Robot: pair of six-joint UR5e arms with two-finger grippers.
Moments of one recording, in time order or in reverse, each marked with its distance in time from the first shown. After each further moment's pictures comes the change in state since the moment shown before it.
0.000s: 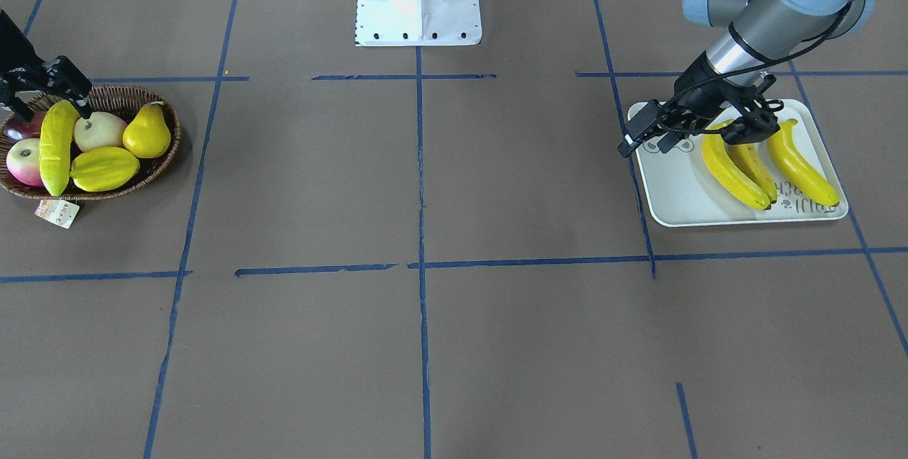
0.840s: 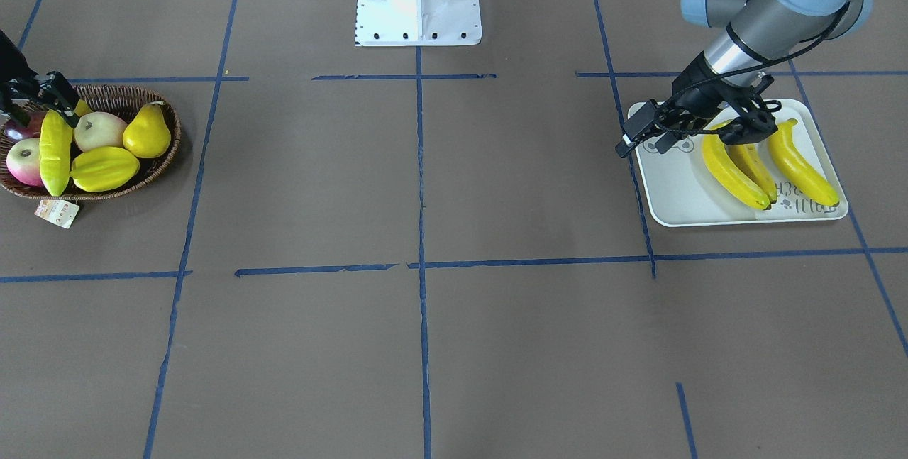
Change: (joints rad) left arm 0.001 -0.004 -0.001 -0.002 0.000 -0.002; right arm -0.001 -0.012 -0.056 -0.002 0.021 -0.003
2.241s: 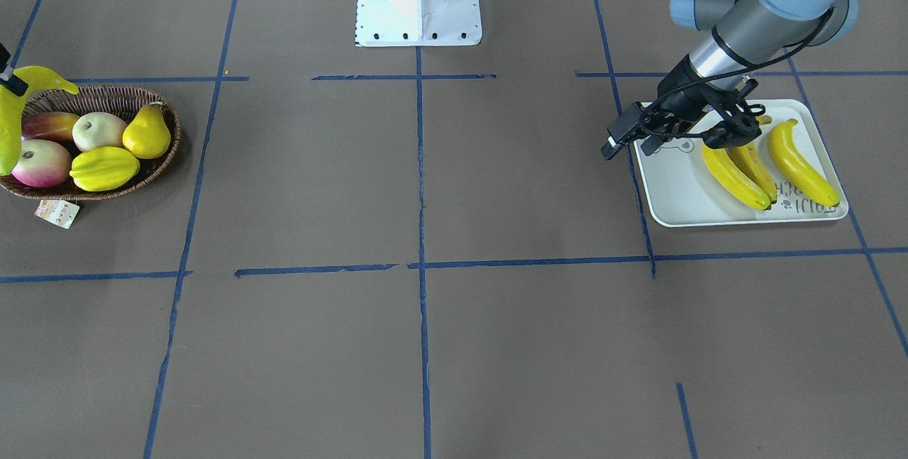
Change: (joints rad) left arm 0.028 -0.058 0.018 0.001 0.004 -0.052; right arm 0.372 0.119 0.056 -0.010 0.473 -0.143
